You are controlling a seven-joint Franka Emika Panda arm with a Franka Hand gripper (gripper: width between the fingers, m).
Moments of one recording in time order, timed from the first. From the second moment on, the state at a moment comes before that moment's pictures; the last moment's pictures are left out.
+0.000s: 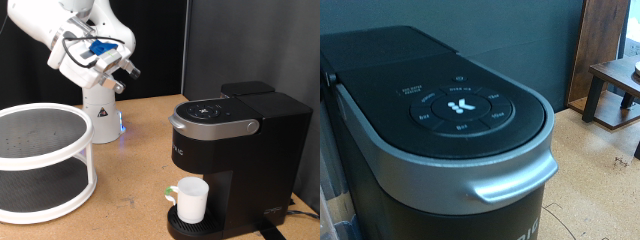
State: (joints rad) arm -0.04 -0.53 -0.28 -2.69 1.13 2.22 -1.18
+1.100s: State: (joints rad) arm -0.02 -0.48 -0.07 -2.52 0.76 2.22 -0.98
